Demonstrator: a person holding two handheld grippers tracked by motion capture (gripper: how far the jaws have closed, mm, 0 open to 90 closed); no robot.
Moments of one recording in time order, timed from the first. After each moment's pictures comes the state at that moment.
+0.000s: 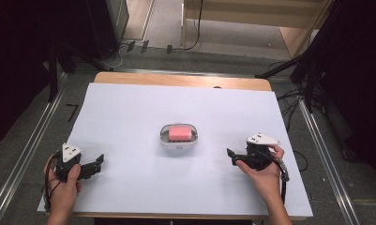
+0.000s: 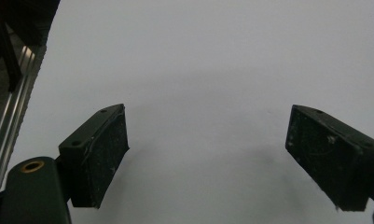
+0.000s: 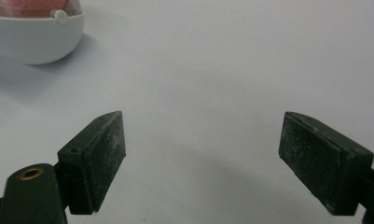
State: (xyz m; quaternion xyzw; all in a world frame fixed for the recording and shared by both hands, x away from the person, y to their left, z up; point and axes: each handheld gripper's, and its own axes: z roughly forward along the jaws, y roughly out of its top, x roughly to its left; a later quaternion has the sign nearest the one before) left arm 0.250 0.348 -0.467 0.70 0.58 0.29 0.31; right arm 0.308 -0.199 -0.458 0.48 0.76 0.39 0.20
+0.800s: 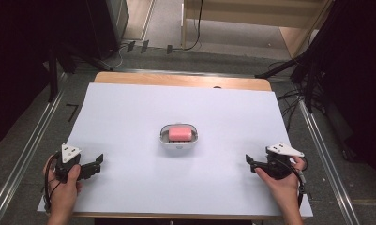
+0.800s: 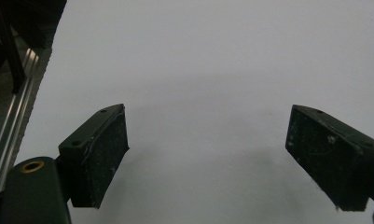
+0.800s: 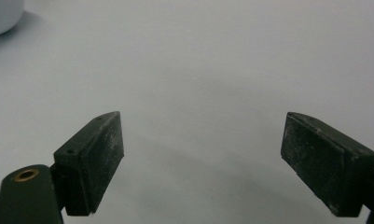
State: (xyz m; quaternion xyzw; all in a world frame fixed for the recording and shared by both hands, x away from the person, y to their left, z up) left arm 0.249 0.348 -0.466 0.69 0.57 0.30 0.31; right arm 0.287 -0.256 -0.474 0.52 0.73 0.39 0.22
